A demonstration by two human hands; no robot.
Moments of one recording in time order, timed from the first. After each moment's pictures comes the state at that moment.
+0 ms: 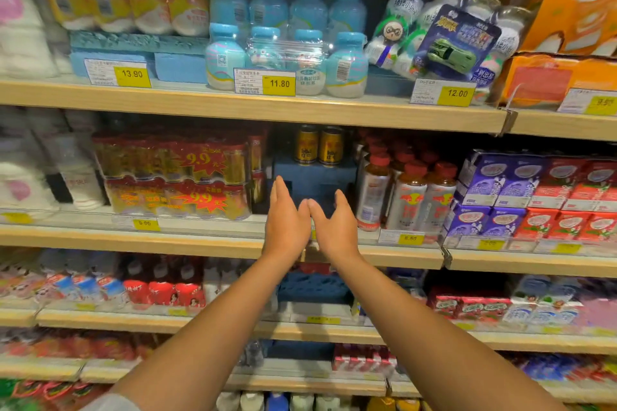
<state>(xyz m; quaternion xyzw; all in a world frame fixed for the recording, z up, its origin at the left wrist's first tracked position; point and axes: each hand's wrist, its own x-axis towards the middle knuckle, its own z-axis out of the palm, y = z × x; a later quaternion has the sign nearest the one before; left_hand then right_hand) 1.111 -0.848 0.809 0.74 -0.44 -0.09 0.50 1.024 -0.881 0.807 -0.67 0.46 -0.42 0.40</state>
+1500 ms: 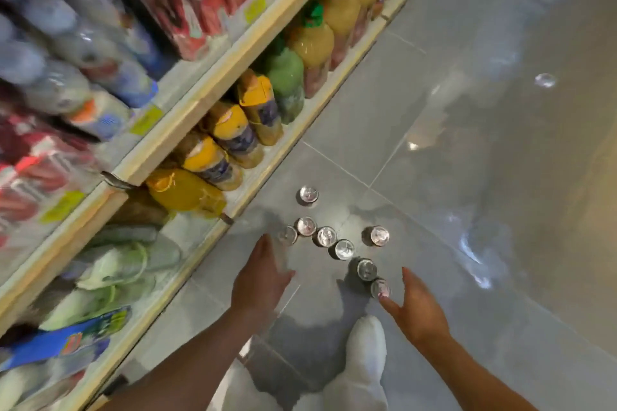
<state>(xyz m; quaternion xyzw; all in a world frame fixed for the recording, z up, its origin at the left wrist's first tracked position) 0.773 -0.828 0.050 0.58 -0.72 -0.35 -0.13 0.550 -0.652 0.067 -0.27 0.86 -0.07 0.42</state>
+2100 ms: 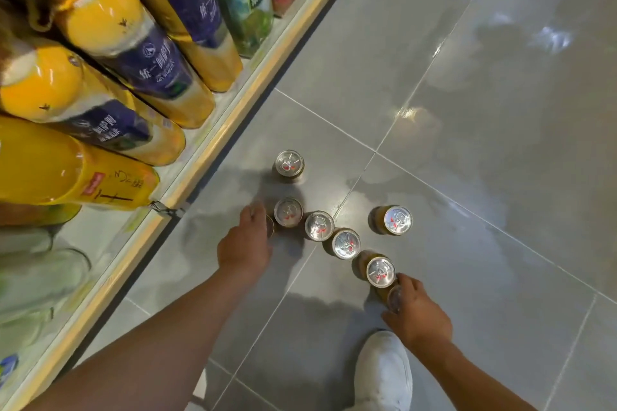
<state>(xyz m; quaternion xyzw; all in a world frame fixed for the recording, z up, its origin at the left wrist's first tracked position) 0.735 -0.873 -0.196 0.52 -0.79 -0.20 -0.26 0.546 -0.621 -0.186 -0.28 0.86 0.08 0.43</state>
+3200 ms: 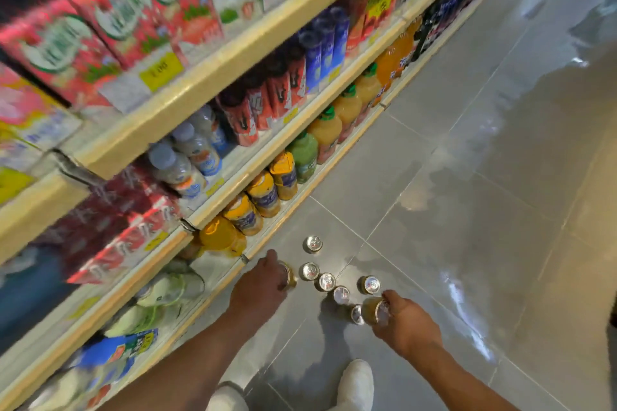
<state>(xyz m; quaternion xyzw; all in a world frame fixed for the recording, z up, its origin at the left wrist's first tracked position) 0.772 -0.874 0.213 0.54 -0.78 -0.29 -0.14 0.540 -0.703 0.218 -0.38 0.84 0.07 0.39</state>
